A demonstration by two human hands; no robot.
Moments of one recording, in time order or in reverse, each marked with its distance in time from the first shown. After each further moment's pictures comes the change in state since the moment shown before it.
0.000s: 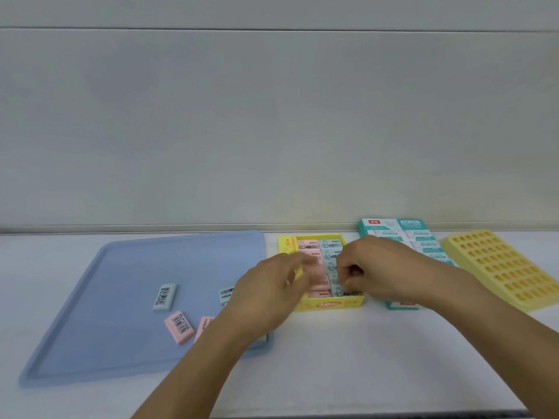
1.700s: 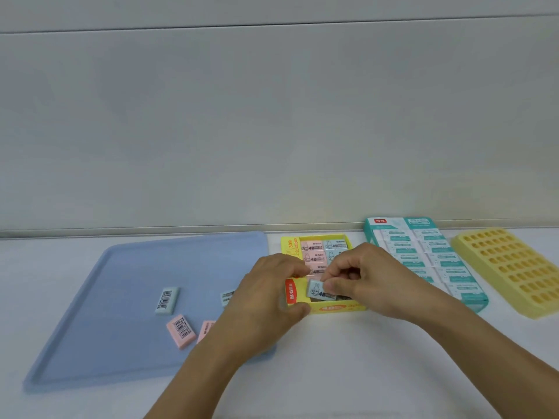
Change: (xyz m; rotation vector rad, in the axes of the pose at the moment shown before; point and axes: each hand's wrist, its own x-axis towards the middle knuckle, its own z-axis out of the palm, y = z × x) left_hand -0.009 -0.013 0.002 0.128 0.102 0.158; right_hand 0.000 -0.012 0.025 0.645 0.139 0.125
